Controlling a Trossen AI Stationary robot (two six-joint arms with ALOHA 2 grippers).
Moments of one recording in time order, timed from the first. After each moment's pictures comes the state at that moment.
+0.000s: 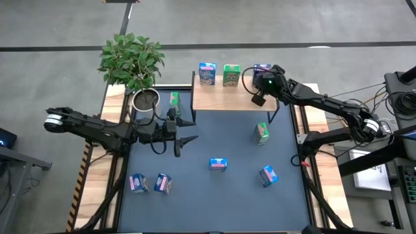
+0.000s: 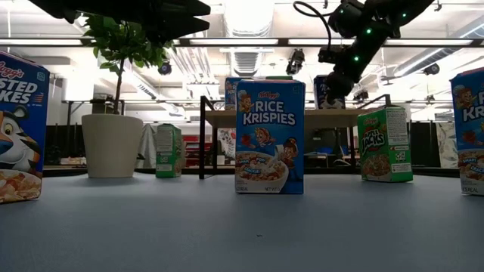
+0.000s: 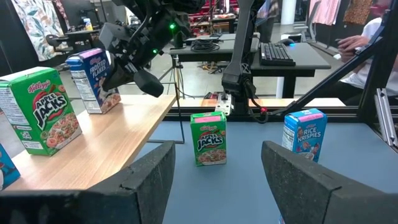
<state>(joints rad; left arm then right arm) -0.10 1.10 0.63 0.39 -0.28 0.04 -0.65 1.23 0.94 -0.36 0.38 -0.43</state>
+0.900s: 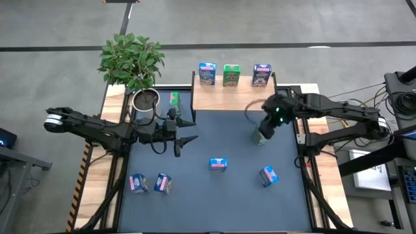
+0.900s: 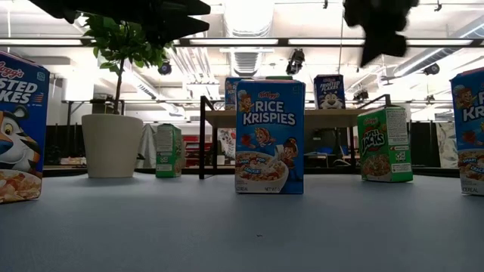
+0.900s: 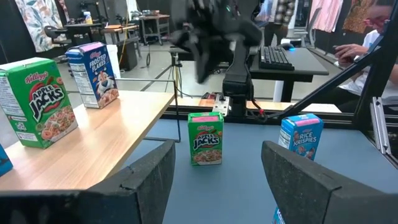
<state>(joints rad) -0.10 1.10 0.63 0.39 -0.28 -0.01 -0.21 1.09 1.14 -1.08 0.03 0.48</state>
